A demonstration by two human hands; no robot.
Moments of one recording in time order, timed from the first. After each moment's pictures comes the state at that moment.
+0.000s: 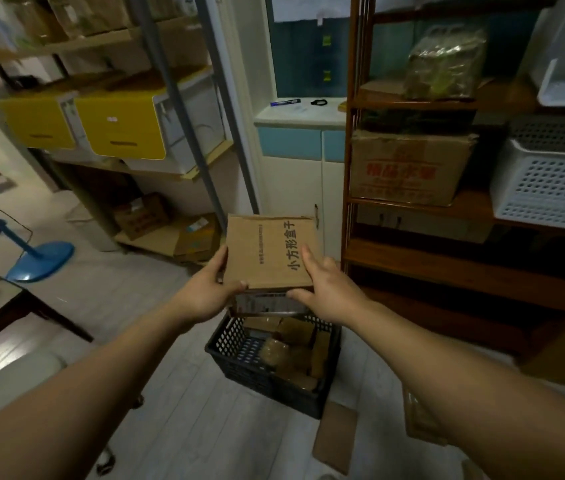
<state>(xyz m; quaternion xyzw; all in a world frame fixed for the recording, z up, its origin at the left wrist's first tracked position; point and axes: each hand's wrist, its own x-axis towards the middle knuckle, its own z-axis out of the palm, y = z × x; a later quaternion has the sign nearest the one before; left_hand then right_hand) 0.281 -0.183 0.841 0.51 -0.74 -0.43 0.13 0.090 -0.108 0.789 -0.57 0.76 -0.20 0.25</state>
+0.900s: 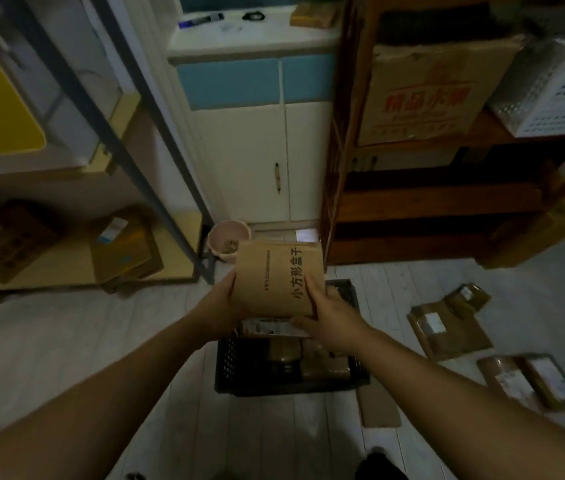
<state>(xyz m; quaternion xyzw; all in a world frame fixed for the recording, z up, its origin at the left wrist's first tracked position) 0.303 -0.498 0.686 0.36 -0.79 -0.48 -0.09 0.184 -0.334 0.638 -0.34 0.84 -0.23 0.36</state>
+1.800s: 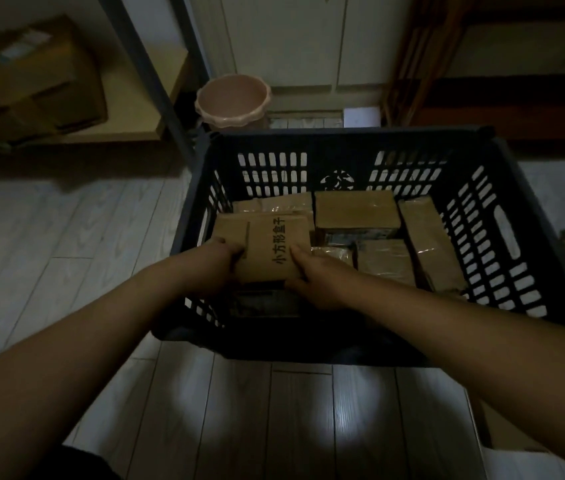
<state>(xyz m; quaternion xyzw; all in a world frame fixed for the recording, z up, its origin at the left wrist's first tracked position) 0.333 -0.594 0.145 0.27 -0.90 -0.14 -0.31 0.215 -0.445 0.102 -0.45 0.80 -0.11 0.39</state>
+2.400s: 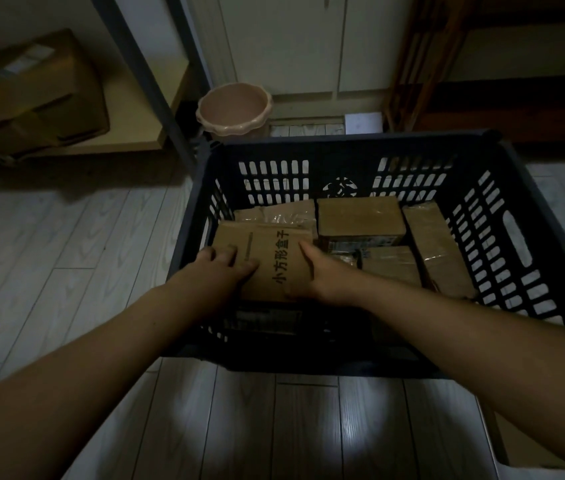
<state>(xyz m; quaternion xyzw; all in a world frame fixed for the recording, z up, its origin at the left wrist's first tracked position) 0.343 -0.587 0.141 0.19 -0.93 0.03 -0.33 0.198 -0.453 0.103 -0.34 0.76 -0.26 0.49</state>
